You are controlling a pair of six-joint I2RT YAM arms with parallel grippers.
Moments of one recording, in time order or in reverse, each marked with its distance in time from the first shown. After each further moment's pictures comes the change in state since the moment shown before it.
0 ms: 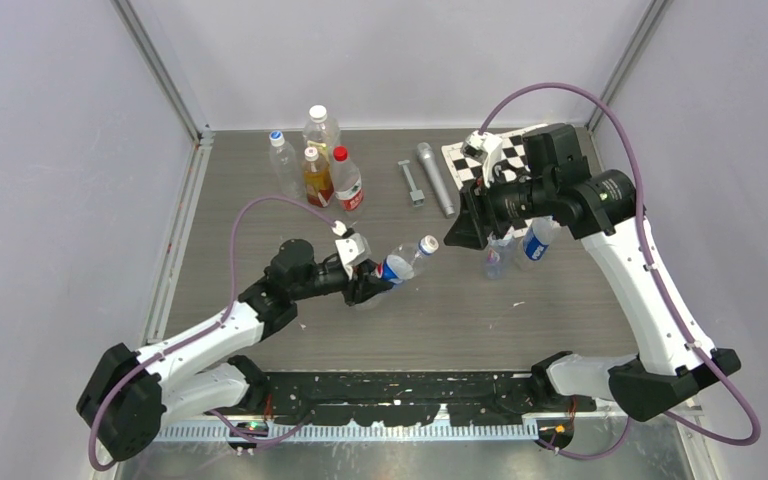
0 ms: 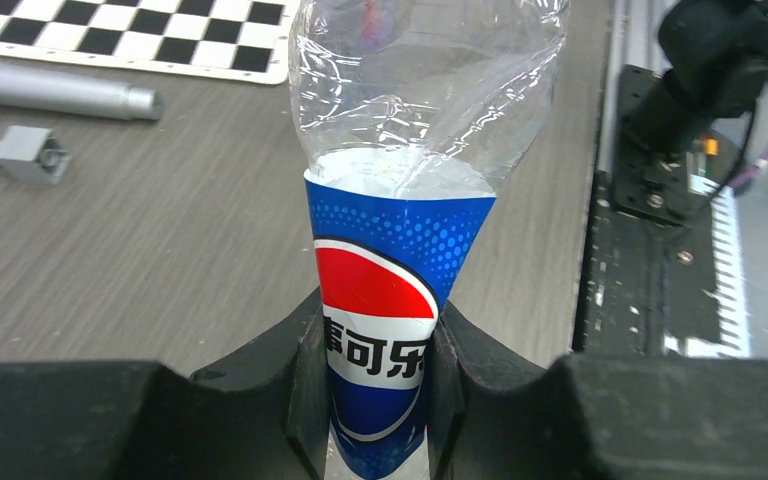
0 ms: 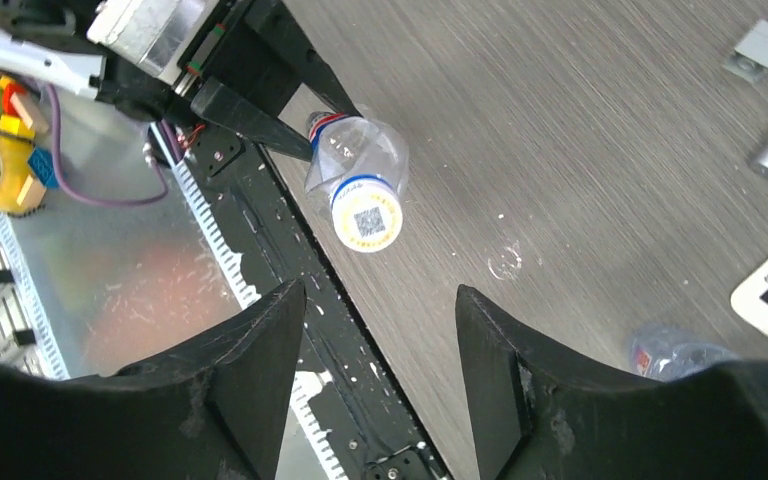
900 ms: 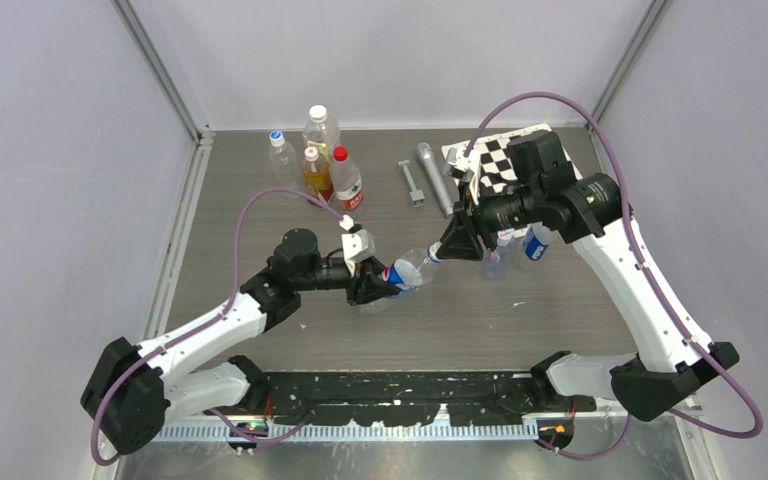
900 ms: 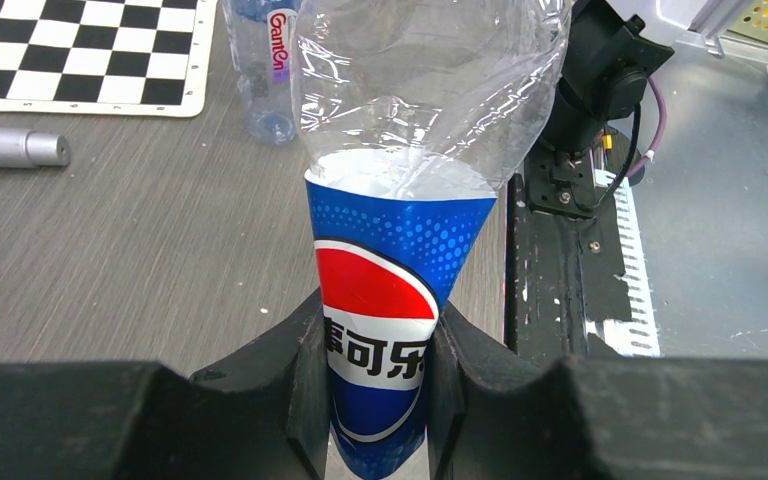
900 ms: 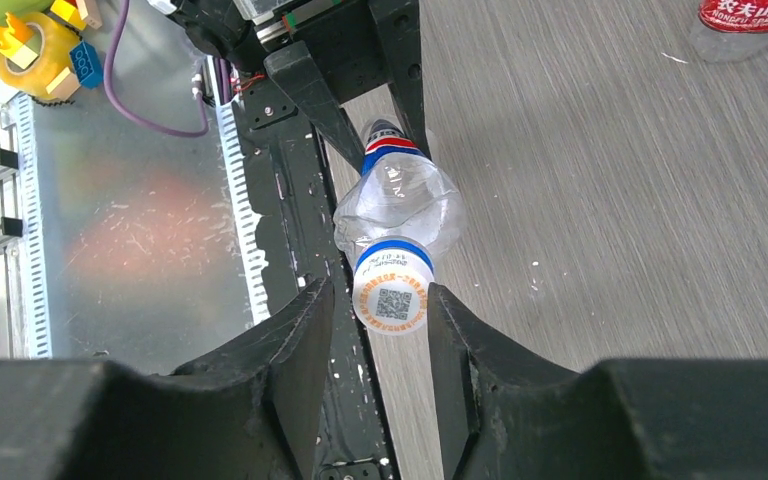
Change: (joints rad) left arm 0.016 0.042 0.087 -0.057 0.216 -0.030; right arm 0.060 0.000 -0.047 0.014 -0.192 -0.232
